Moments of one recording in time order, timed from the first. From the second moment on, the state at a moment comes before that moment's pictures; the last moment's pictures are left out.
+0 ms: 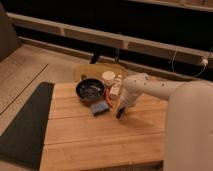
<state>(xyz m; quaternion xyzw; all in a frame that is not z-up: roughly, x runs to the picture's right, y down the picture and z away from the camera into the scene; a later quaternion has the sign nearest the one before) 0.100 0.098 0.857 -0.24 0.19 0.78 0.54</state>
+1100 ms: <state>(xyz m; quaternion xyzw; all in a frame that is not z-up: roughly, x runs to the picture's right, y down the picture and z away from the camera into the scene) 0.124 -0.036 0.813 -0.13 0.10 0.81 0.56</state>
